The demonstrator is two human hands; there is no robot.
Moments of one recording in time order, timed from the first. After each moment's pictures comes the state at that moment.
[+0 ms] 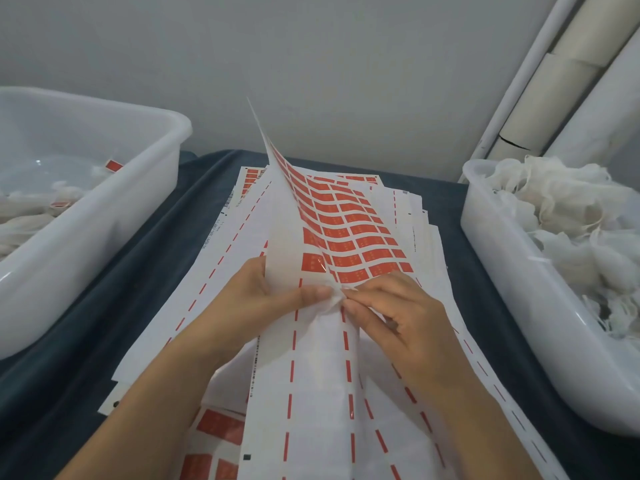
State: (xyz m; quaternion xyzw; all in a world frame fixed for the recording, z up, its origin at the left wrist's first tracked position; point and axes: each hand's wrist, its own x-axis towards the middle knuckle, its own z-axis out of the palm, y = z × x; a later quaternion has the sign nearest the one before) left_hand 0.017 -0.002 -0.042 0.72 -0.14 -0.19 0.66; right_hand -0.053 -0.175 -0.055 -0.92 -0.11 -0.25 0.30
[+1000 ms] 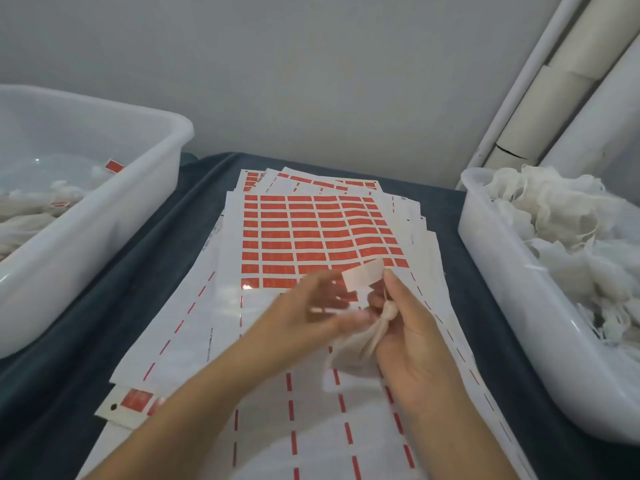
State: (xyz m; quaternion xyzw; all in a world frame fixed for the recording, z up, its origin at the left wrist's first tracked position) left_hand 0.002 -0.024 -0.053 0.76 -0.27 -0.17 0.57; right_hand -0.049 -0.159 -0.052 -0.44 0.20 -0.08 0.87
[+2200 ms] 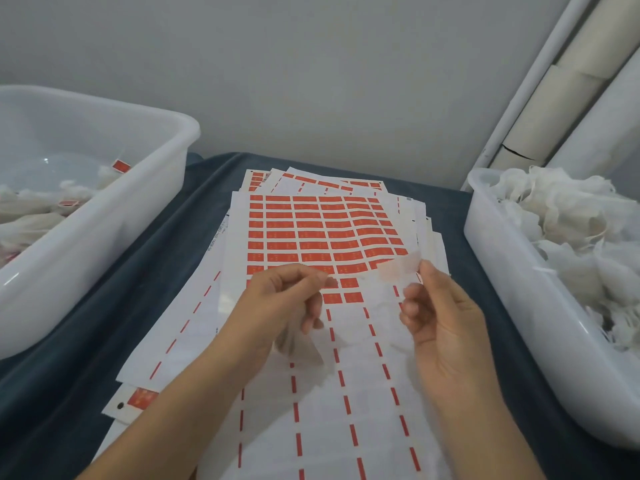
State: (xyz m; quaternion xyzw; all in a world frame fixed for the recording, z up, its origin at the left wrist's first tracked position) left_hand 0.015 -0.018 -0.051 0.69 -0.05 -0.18 0.70; right_hand -0.054 -0.175 -0.044 -0.54 0.20 -0.19 0.80
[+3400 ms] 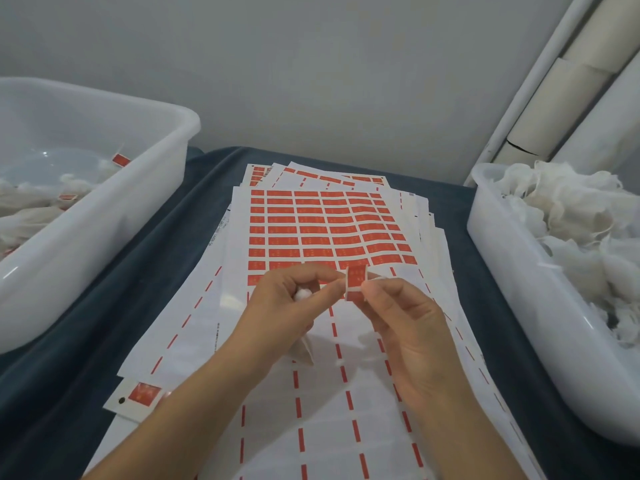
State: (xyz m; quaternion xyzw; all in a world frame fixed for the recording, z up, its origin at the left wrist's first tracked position) left_hand -0.001 -0.023 -0.042 0.73 -0.13 -0.10 0.67; right_hand -0.053 -0.149 -0.051 -0.69 0.12 -0.12 0.70
